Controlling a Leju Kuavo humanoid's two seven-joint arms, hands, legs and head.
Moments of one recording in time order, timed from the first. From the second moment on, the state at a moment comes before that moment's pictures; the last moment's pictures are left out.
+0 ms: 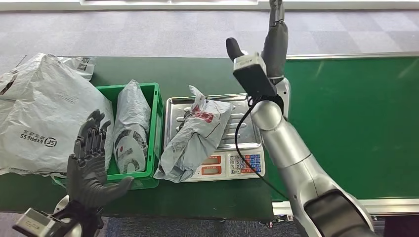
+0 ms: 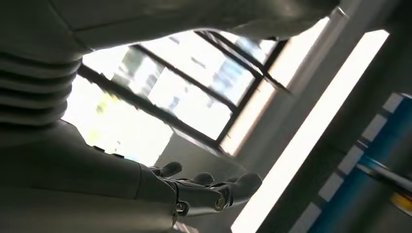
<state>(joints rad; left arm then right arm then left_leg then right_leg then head) 0.04 -0.19 -0.12 -1.82 -0.18 -0.16 -0.66 -0.77 0.16 0.41 -1.25 0.54 -0.61 -0.58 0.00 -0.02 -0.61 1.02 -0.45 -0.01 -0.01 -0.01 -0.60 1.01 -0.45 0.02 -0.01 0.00</state>
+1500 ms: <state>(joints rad) -0.37 -0.16 -0.25 -1.24 -1.02 -0.44 -0.26 -0.45 0.30 0.25 -2.02 0.98 -0.70 -0.70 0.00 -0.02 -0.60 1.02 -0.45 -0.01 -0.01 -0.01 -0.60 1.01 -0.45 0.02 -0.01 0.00</state>
